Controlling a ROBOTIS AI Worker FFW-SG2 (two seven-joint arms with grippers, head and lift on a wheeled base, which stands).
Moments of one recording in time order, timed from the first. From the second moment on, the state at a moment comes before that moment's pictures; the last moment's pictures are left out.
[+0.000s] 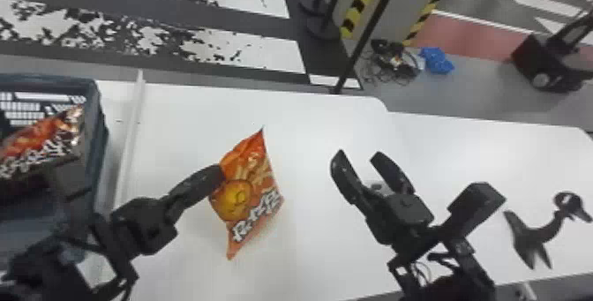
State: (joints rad) left arm 0.33 0.03 -0.17 -1.91 0.60 0.58 -0.44; right arm 0.76 -0.23 -0.20 -2.27 -0.52 0.13 0.14
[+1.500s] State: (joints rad) left arm 0.49 0.11 -0.06 -2.24 0.38 0.59 -0.34; right arm 0.76 -0.31 -0.15 -2.31 -0.32 0.47 0.31
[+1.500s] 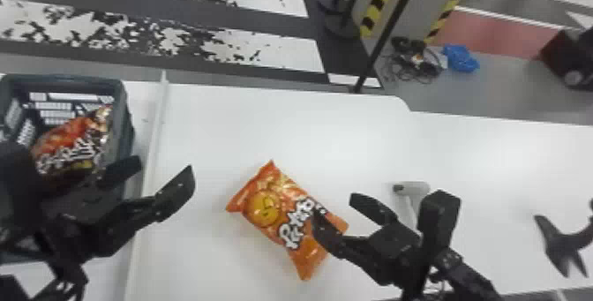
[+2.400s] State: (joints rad) left arm 0.74 0.13 0.19 -2.35 0.36 0.16 -0.18; right arm 0.76 -0.35 0.14 -2.16 0.01 0.33 0.08
